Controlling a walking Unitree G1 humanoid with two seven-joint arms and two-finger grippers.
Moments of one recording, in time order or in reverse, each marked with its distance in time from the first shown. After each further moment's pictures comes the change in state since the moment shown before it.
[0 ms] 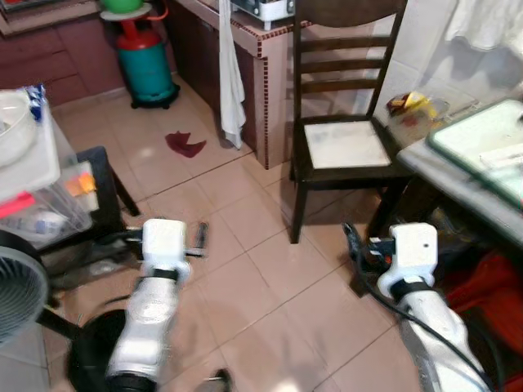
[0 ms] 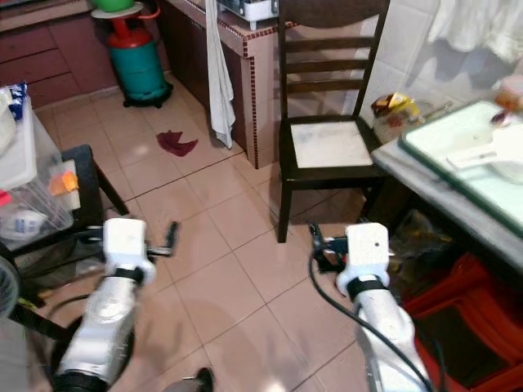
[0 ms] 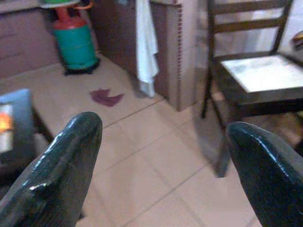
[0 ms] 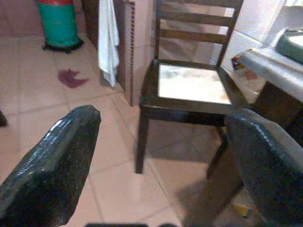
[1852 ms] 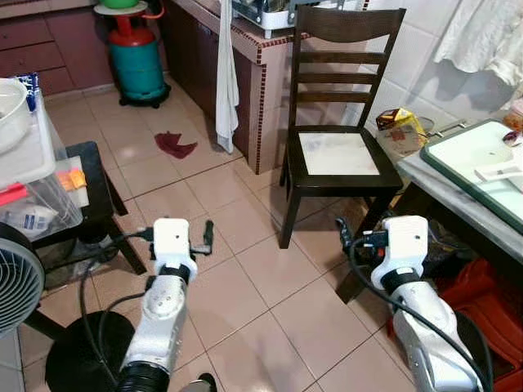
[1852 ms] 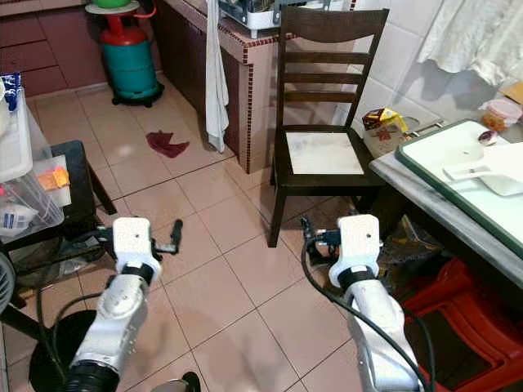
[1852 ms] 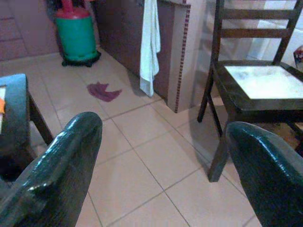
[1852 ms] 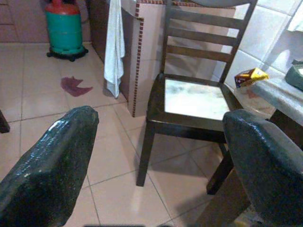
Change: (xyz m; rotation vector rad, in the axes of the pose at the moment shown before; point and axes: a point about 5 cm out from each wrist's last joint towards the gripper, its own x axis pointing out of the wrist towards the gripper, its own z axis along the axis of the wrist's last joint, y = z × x) left arm 0.010 -0.004 -0.010 -0.026 0.029 0.039; right arm 0.011 0.011 0.006 0.020 -0.031 0.031
